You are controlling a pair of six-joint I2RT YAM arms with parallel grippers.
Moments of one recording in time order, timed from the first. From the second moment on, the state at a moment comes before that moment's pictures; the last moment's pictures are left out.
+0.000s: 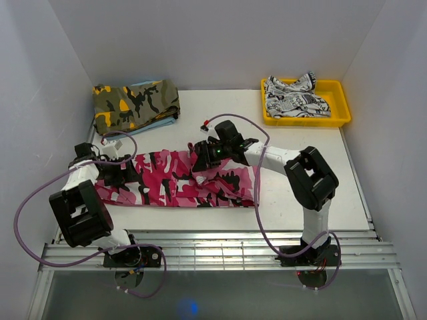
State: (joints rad) left arm 0.45 1.47 0.85 -0.61 0.60 0.33; right arm 0.74 1.91 1.28 -0.04 -0.61 0.53
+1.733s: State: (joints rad) left arm -0.14 1.68 0.99 -0.49 0.63 -0.09; right arm 0.17 1.70 0.89 -0.62 -0.84 -0.01
